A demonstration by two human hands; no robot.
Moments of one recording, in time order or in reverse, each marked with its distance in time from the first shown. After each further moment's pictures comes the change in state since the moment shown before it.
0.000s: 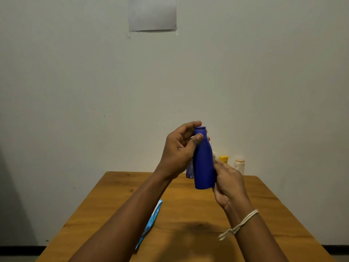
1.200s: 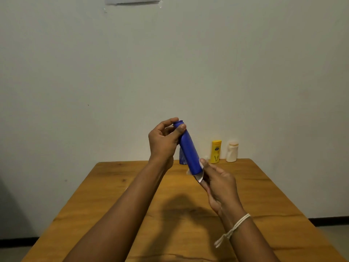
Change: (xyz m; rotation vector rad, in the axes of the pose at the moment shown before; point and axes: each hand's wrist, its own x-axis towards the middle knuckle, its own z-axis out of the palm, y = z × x) left_hand 0.017 -0.054 0.008 -0.125 0.395 -0.296; right_hand 0.009 0.029 -0.039 -0.024 0.040 0.045
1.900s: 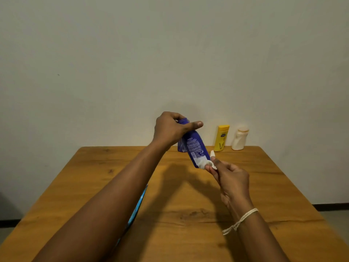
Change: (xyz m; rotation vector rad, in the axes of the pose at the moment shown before) left_hand 0.104 -0.094 -0.002 0.760 -0.166 -0.069; right_hand 0.120 0.046 -0.034 -0.164 0.285 0.066
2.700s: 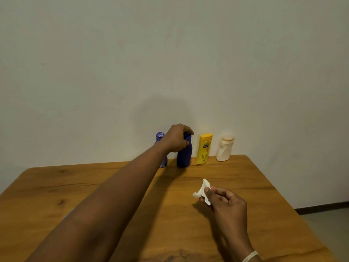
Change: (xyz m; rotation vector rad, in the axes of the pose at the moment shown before) left_hand 0.145 -0.066 0.140 0.309 -0.417 0.187; right_hand 0.085 0.040 -0.047 -0.257 0.070 -0.205
